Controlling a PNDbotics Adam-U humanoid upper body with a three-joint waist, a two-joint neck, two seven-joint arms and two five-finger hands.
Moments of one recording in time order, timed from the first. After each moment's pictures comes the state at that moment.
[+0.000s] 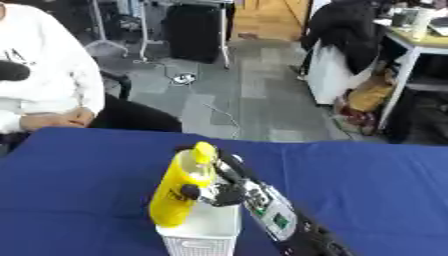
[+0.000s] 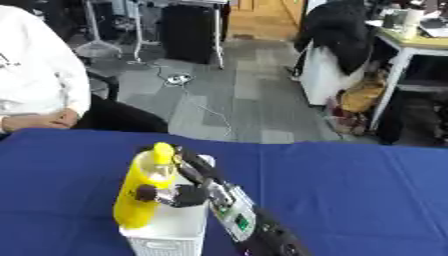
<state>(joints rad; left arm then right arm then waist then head) -0.64 0.32 -0.17 -1.99 0.41 -0.47 -0.04 -0.94 -0.20 0.20 -0.91 0.54 -0.53 0.04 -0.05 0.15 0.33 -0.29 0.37</state>
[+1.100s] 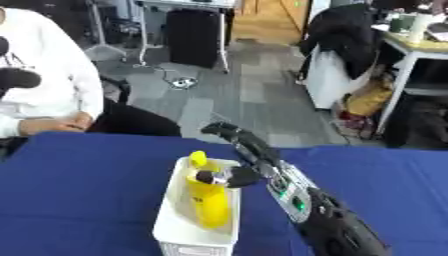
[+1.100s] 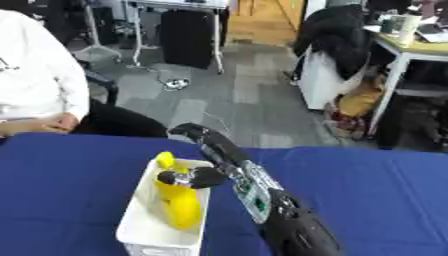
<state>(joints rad) -0.64 0.32 -0.17 -1.99 0.41 -0.47 -0.04 -1.02 -0.30 0.13 -0.84 0.72 -0.47 -0.06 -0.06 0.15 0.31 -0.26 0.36</state>
